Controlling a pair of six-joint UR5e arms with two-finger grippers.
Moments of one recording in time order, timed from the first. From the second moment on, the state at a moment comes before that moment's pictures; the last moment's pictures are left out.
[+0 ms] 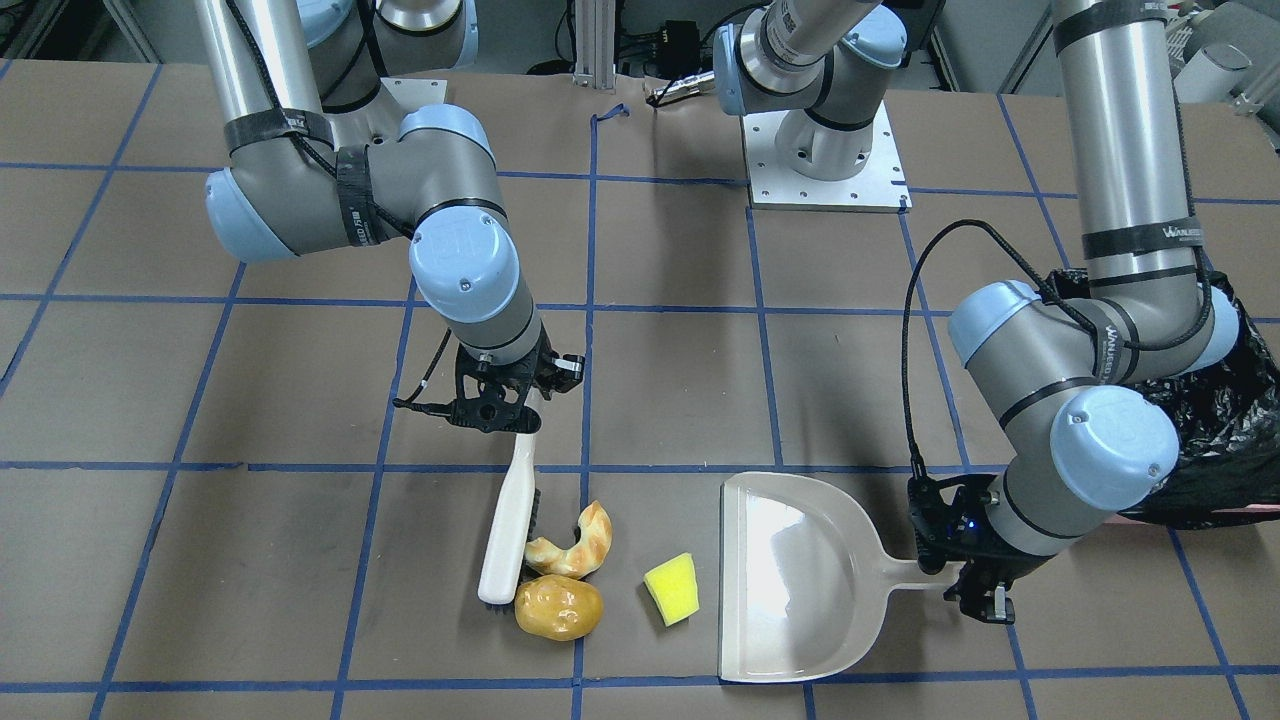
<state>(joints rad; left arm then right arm) -1.38 -2.14 -1.53 -0.95 1.62 1.86 1.85 -1.20 1.75 -2.01 -1.44 0.41</state>
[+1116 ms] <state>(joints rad) -1.38 -2.14 -1.53 -0.95 1.62 1.86 1.95 -1.11 1.65 -2.04 -1.43 0.58</state>
